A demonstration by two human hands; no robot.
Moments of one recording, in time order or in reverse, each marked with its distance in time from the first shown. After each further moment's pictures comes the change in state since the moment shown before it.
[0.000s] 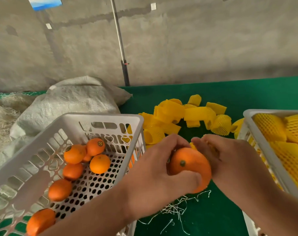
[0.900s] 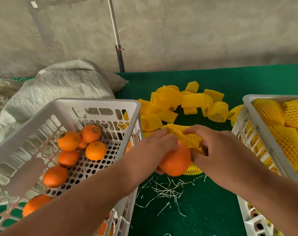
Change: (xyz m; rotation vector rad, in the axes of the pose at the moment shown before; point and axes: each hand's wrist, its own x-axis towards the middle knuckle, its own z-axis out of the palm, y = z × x) left_hand 0.019 -0.013 -0.001 -0.334 -0.046 -0.435; right_hand -0.006 0.002 0.009 0.026 -0.304 0.041
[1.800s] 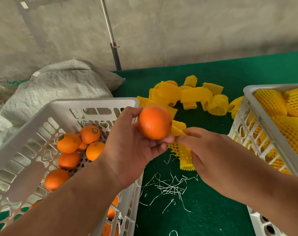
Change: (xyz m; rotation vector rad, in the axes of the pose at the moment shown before) left_hand 0.009 -0.007 -0.026 -0.797 0.014 0.009; right_hand -0.004 -0.012 0.004 -0.244 -0.180 -0.161
